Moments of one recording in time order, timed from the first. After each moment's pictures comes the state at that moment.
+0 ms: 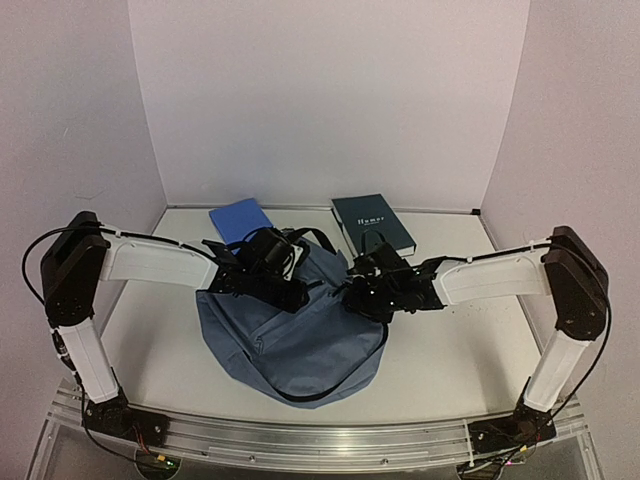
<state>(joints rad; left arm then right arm) -0.90 1.79 1.16 -0.22 -0.01 -0.36 0.89 1.77 1.08 -0.19 0.17 1.05</state>
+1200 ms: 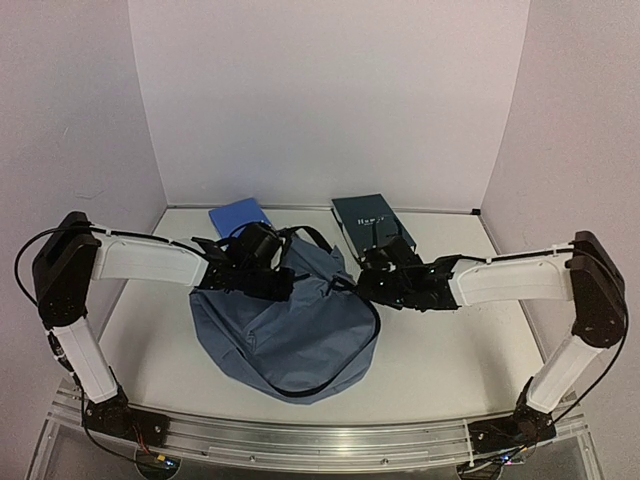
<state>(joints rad) -0.85 1.75 1.12 -0.19 -0.05 -0.54 0.89 1.67 1.03 -0.14 0.39 0.94</state>
